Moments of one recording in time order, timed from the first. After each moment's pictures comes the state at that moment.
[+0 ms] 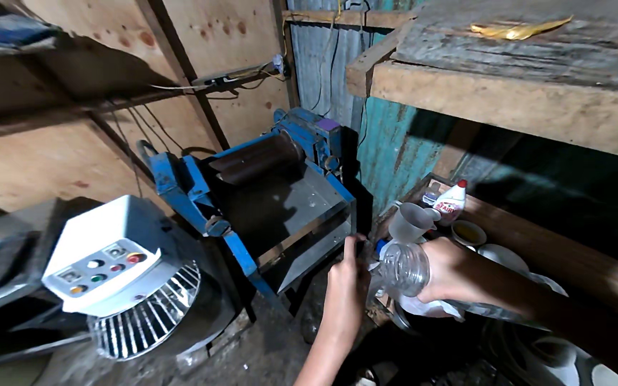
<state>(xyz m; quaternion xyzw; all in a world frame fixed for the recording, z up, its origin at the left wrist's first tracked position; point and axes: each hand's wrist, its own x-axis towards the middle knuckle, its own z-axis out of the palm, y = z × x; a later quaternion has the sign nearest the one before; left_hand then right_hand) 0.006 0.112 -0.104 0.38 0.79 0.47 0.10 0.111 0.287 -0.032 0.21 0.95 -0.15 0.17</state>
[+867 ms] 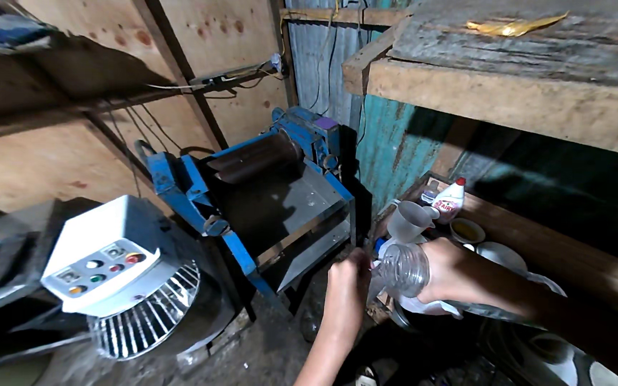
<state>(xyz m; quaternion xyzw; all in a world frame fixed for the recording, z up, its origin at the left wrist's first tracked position) 0.012 0.114 -0.102 0.39 0.81 0.43 0.08 0.117 0.287 -0.035 0.21 0.95 -0.17 0.16</state>
